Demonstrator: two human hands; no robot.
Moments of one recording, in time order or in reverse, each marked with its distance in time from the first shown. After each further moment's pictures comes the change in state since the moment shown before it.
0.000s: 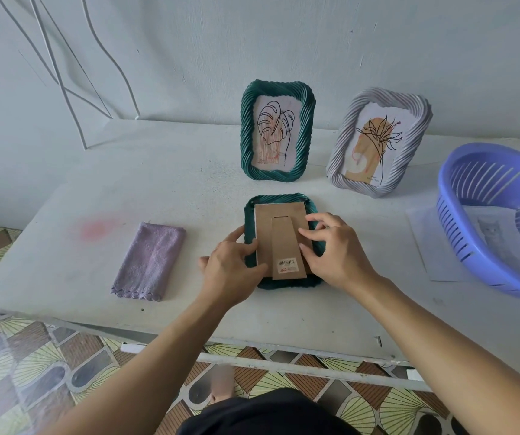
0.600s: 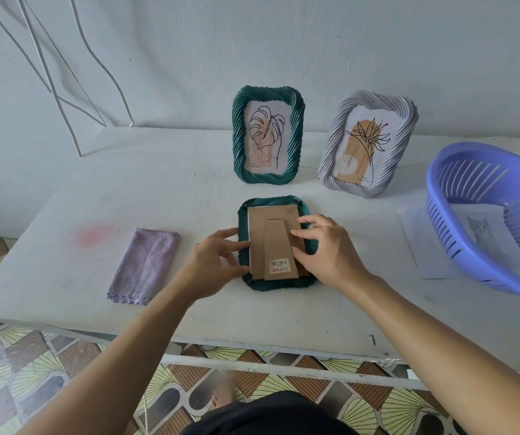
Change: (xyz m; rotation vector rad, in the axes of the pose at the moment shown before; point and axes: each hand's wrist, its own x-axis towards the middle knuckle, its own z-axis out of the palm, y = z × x) left_hand 0.020 -0.025 -0.026 -0.064 -0.178 0.181; right_hand 0.001 -0.005 -0.006 0.049 -0.035 0.048
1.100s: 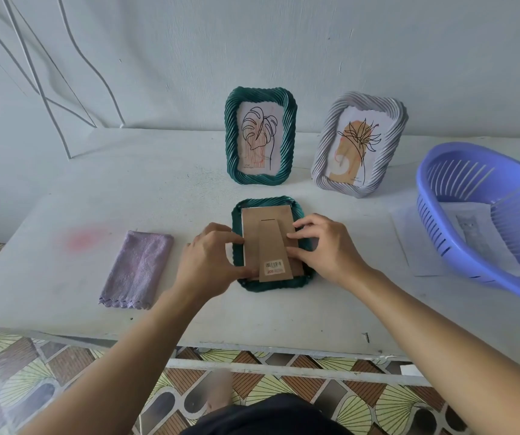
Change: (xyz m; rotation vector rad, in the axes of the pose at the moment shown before) left_hand 0.004 0.013 0.006 0.223 0.166 -0.004; right_hand 0.004 0.003 -0.010 0.003 -0.014 -0.011
